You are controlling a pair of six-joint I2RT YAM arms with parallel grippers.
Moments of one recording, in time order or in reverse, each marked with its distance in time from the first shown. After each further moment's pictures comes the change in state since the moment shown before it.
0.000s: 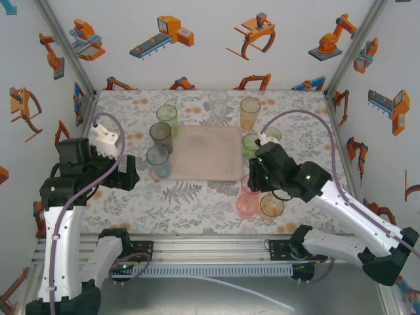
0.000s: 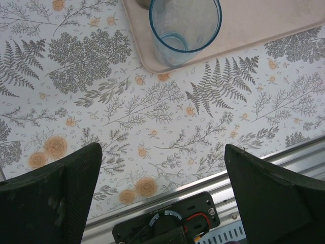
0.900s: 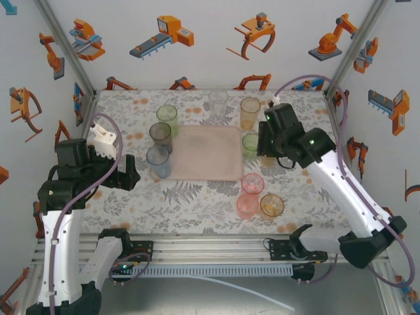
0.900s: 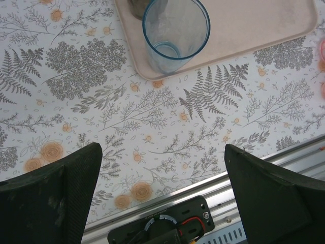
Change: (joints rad) left arm 0.000 -0.013 0.018 0.005 0.027 -0.021; right arm -0.285 0.255 0.395 -0.061 0.053 -0.117
